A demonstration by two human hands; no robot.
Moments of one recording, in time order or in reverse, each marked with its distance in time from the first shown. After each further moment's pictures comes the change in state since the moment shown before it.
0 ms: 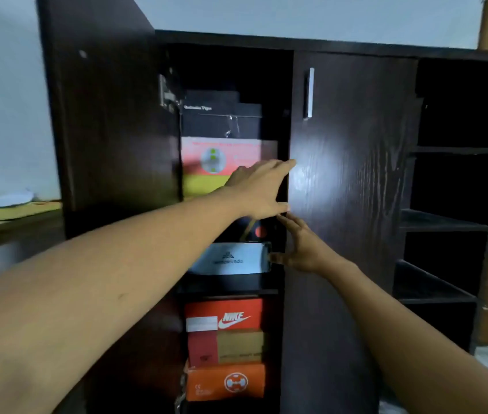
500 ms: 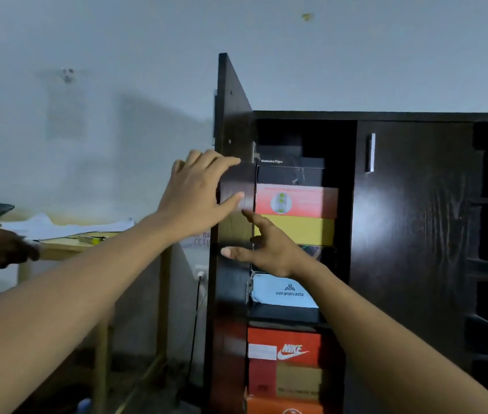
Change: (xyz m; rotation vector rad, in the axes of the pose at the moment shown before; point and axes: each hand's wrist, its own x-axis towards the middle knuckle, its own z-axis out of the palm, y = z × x) left_hand -0.207 -0.104 -0.161 0.223 0.521 -0.197; right_hand -0.032 -0.253 0.015 0.403 -0.082 -0.307
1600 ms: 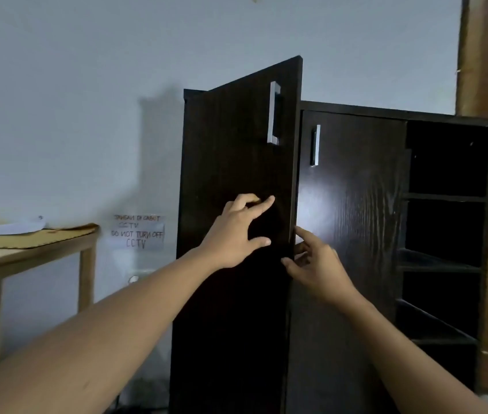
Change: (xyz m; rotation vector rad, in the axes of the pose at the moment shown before) left_hand 0.032 0.123 0.177 -0.650 -0.338 -0.001; right_hand -0.068 0.137 -0.113 -0.152 0.410 0.068
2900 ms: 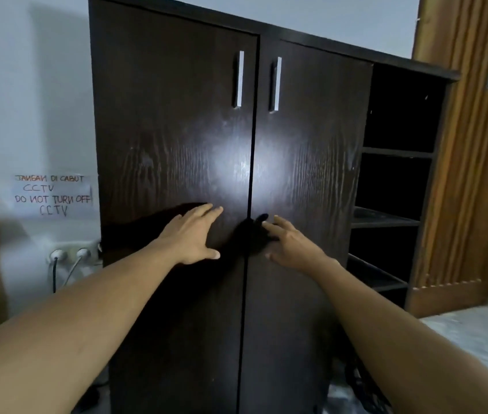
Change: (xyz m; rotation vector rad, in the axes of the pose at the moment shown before) left_hand 0.017 -0.068 0.119 0.321 -0.421 -0.133; right_hand 0.030 0.149 -0.007 -0.649 -0.341 0.291
